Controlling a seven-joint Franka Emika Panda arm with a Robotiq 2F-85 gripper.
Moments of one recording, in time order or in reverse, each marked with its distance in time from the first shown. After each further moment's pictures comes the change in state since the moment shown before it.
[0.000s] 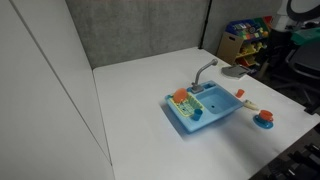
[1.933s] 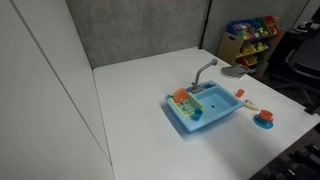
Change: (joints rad) arm 0.054 -0.517 0.036 -0.085 0.053 -0.389 -0.019
